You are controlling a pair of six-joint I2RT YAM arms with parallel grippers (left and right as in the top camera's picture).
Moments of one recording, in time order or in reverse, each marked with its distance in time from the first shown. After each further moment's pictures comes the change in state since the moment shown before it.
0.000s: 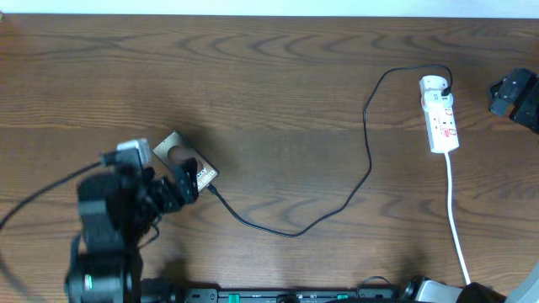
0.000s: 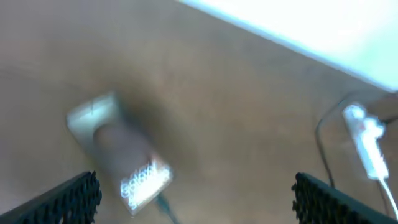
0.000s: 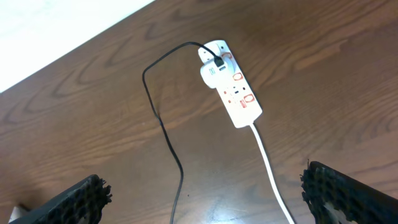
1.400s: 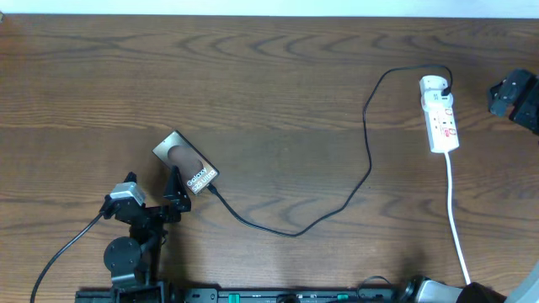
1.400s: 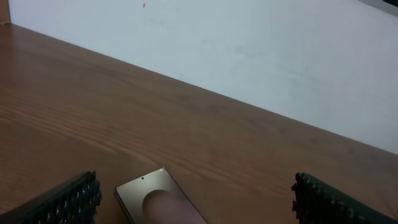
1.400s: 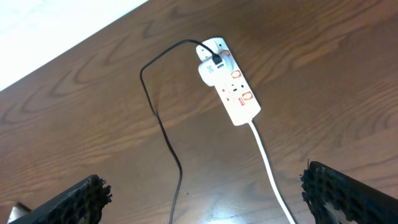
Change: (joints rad) left arm 0.094 -0.577 -0.677 0.573 -0.132 0.006; right arm 0.000 0.000 -0.002 -0.007 0.006 0.003
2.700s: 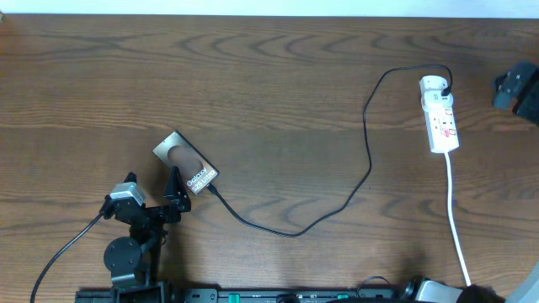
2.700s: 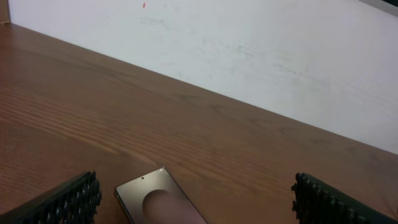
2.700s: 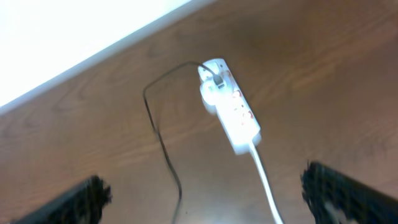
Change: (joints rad) left arm 0.000 0.000 0.000 0.000 0.000 0.000; right arm 0.006 -0.013 -0.031 0.133 -0.002 -0.001
